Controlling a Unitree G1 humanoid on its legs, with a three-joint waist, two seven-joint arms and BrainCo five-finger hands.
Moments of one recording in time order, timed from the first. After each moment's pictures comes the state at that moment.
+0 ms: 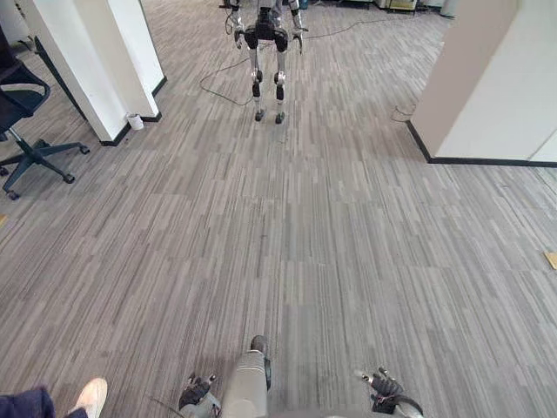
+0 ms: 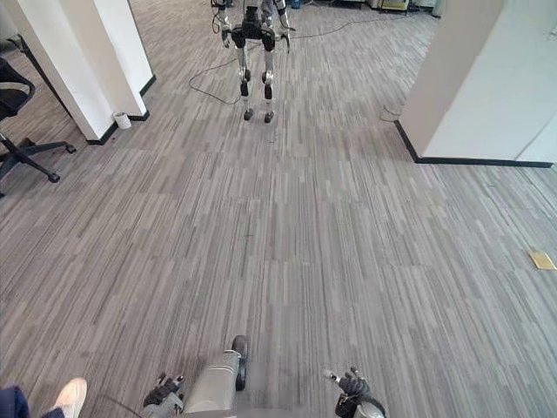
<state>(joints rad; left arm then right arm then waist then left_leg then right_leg) 0.14 -0.06 0.53 0.95 -0.38 -0.08 0.00 0.04 0.06 -0.40 1.08 0.10 -0.02 0.03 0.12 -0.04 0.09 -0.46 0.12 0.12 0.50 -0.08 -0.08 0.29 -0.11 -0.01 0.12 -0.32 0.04</state>
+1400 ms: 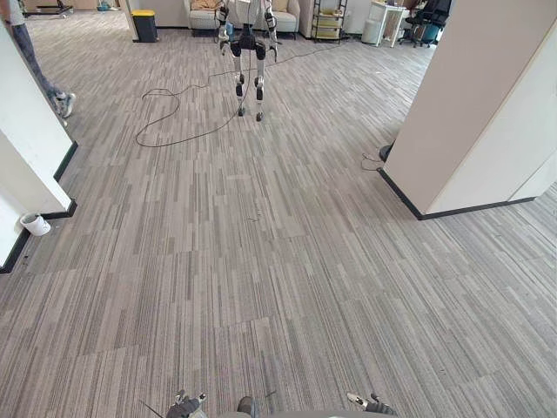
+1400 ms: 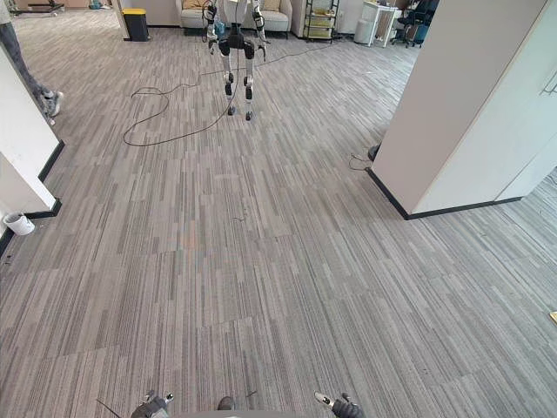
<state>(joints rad) 0.14 0.02 0.43 1.06 -0.33 -0.09 0.00 0.10 0.05 -0.31 1.12 0.18 -0.02 0.06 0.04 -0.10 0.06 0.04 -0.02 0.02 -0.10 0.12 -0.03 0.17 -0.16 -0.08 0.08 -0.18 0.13</state>
